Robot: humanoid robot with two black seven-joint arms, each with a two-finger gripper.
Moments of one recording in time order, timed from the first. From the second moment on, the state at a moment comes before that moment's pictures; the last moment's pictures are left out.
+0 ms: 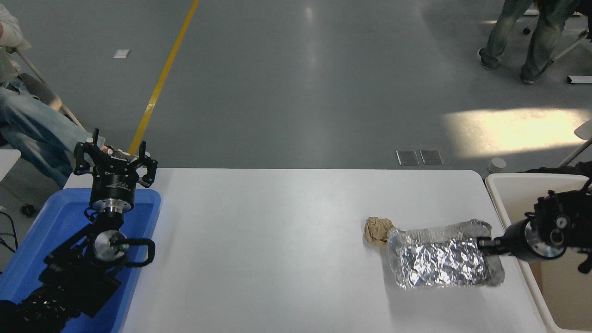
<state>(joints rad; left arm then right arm) -0.61 0.19 -0.97 -0.41 -0.12 -0.55 -0.56 1.67 -0.79 -1.05 1.41 -0.65 0.26 -0.09</state>
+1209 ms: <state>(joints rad) -0.61 0.19 -0.97 -0.40 -0.12 -0.55 -0.56 2.55 -0.80 -1.43 1.53 -0.46 0.73 -0.09</state>
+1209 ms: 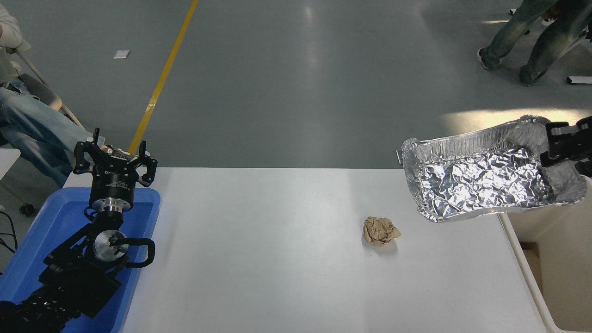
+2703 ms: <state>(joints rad) -0.61 0.19 -0.97 -0.40 -0.12 -0.55 -0.56 0.80 -0.67 -0.85 0.21 -0.10 0.12 -0.06</state>
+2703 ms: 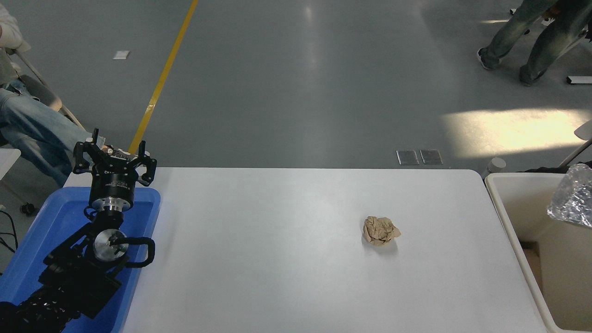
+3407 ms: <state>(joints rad) -0.61 0.19 -0.97 -0.40 -0.12 -0.55 -0.56 0.70 -0.60 -0.74 0.21 -0.03 0.08 -0.06</state>
